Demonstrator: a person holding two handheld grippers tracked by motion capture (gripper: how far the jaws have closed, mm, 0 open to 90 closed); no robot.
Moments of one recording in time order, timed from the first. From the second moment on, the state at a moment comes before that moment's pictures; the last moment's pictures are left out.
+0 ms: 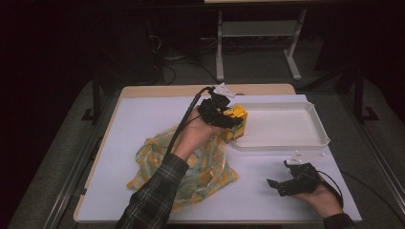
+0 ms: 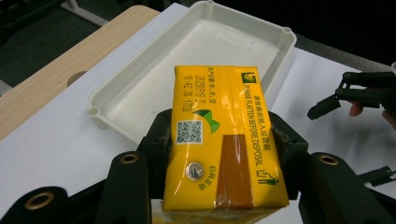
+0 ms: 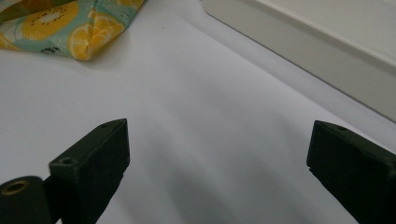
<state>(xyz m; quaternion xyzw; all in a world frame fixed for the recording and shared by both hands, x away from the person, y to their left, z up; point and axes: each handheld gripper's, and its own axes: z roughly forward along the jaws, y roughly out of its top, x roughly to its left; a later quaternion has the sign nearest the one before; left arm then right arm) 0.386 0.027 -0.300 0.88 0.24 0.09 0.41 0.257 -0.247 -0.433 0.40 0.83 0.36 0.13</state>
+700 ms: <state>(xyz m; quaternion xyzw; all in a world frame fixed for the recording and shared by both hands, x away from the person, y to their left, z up) 0.407 -0.006 -0.328 0.87 0.25 0.08 0.42 0.257 -0.246 -0.433 0.40 0.83 0.36 0.12</state>
